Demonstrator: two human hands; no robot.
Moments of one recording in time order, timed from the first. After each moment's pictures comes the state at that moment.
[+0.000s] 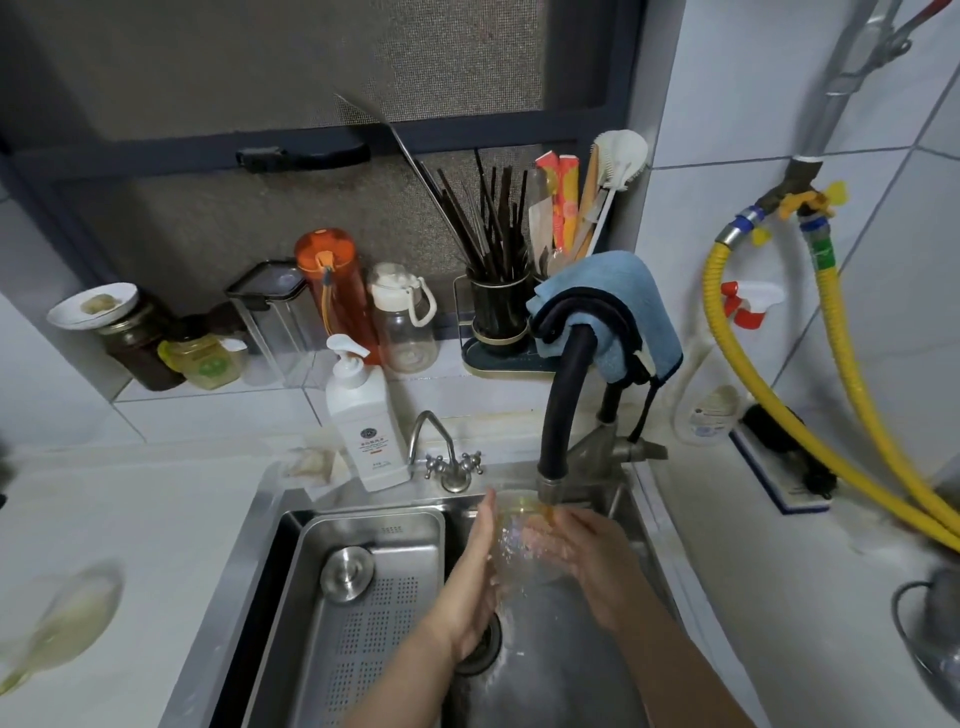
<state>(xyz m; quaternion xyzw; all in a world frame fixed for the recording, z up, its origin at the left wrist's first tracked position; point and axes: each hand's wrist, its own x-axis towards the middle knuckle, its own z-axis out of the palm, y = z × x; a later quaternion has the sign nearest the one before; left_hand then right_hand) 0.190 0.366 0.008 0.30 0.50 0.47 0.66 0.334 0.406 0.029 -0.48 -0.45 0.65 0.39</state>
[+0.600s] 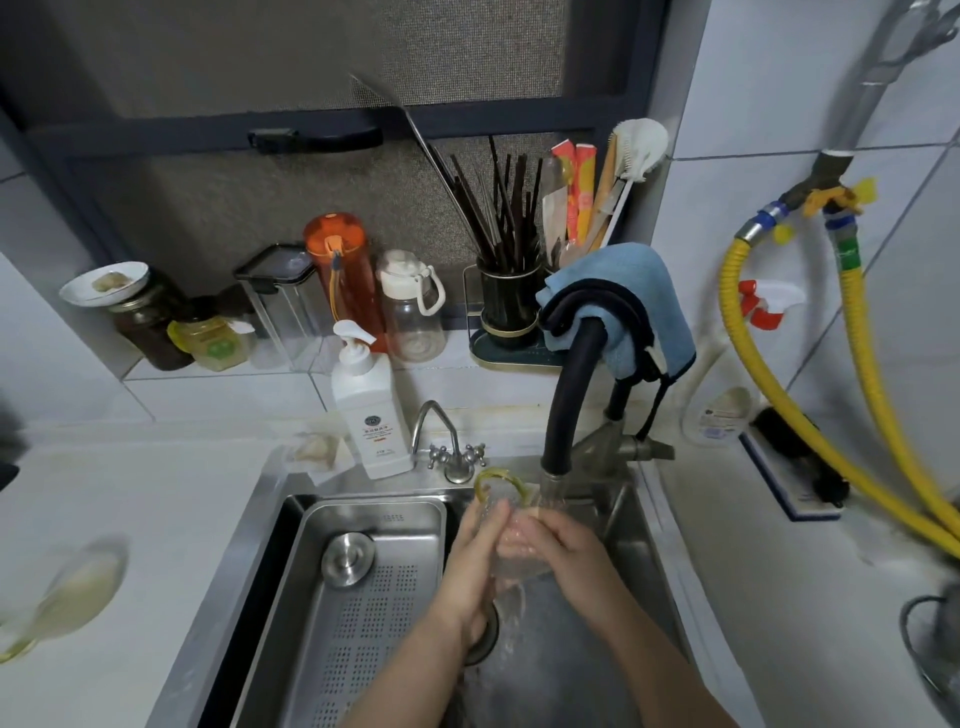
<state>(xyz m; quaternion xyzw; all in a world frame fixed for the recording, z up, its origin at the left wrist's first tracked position) 0.197 0.375 0.003 0.24 0.51 0.54 0.63 0.325 0.398 0.030 -0.44 -0.65 0.54 0.29</state>
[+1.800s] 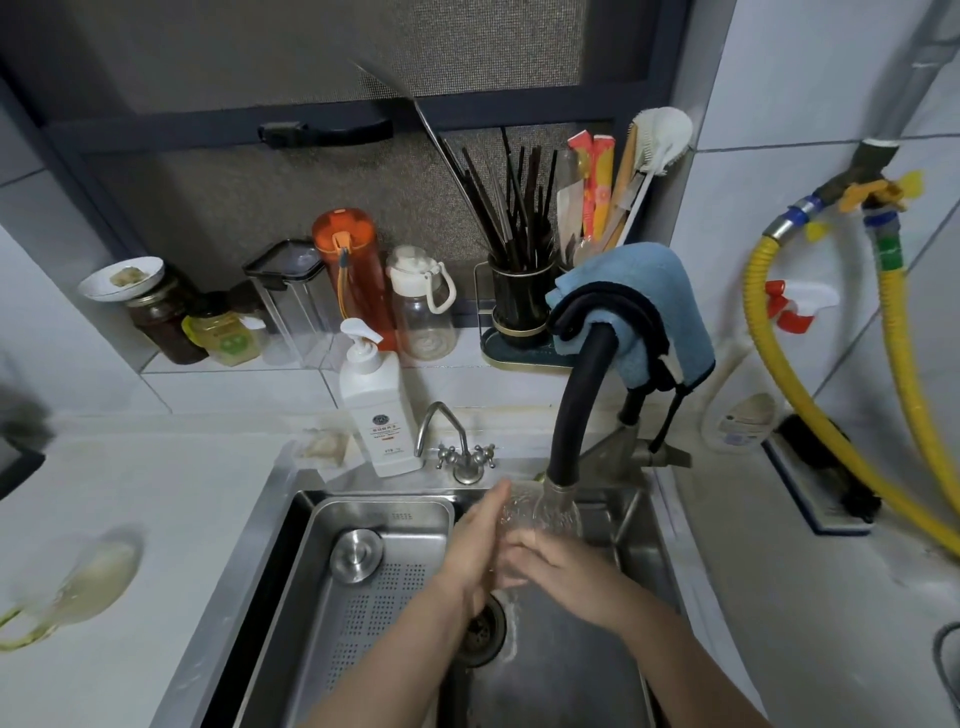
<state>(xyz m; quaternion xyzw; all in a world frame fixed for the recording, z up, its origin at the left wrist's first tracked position) 0.188 0.404 0.008 0.18 0.60 0.48 0.62 0.325 0.420 0.029 -0.38 -0.80 0.46 0.07</state>
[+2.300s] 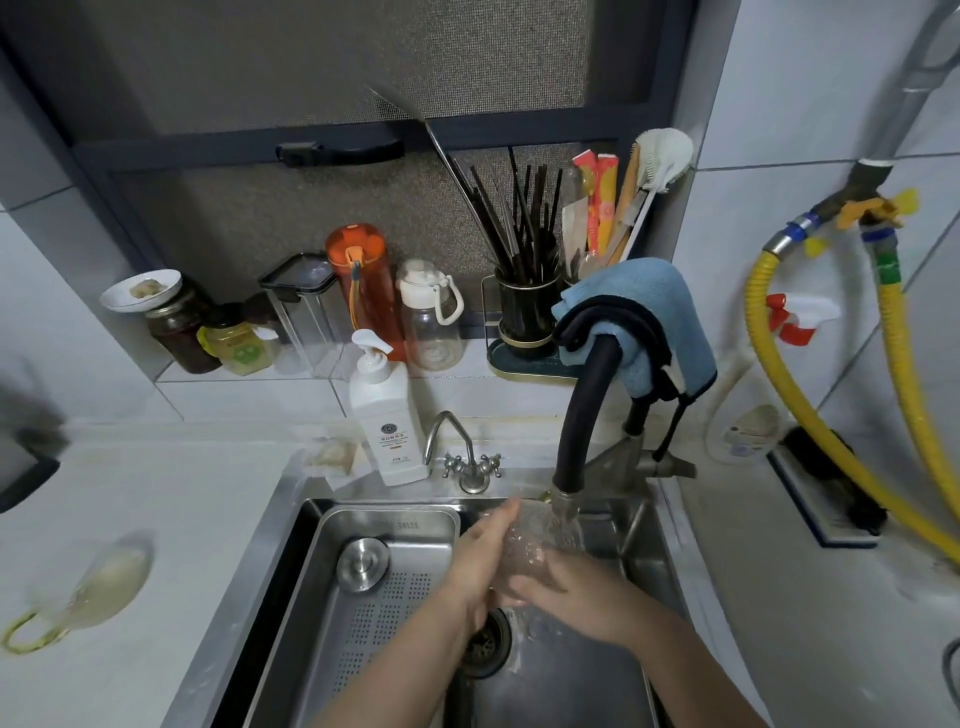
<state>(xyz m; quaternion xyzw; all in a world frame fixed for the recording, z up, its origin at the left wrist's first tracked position) 0.190 0.395 0.011 0.20 0.61 0.45 0.62 0.328 0.416 0.033 -0.38 -0.83 0.40 0.03</state>
